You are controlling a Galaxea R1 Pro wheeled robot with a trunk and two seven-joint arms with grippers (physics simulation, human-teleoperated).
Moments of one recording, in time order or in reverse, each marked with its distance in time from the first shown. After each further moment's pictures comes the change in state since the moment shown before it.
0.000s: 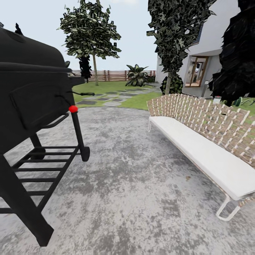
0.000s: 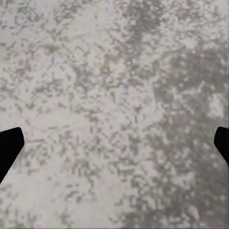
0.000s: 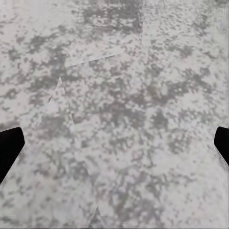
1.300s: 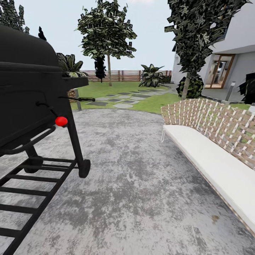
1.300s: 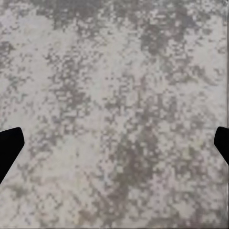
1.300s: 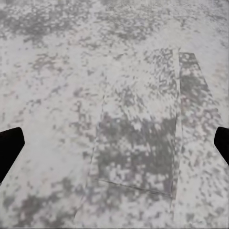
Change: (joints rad) left arm 0.000 -0.001 0.000 0.001 0.001 0.000 0.008; right arm 0.000 0.002 0.002 0.003 0.001 0.000 -0.001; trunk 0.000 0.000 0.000
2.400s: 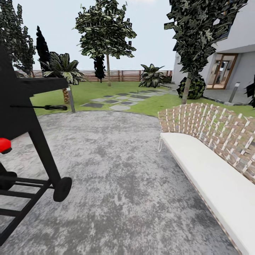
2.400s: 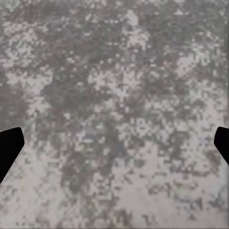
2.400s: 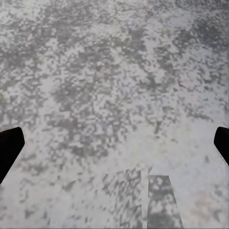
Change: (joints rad) left arm 0.000 0.001 0.000 0.000 0.001 0.000 0.002; right arm 0.000 0.000 0.000 0.001 0.002 -0.002 0.002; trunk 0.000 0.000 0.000
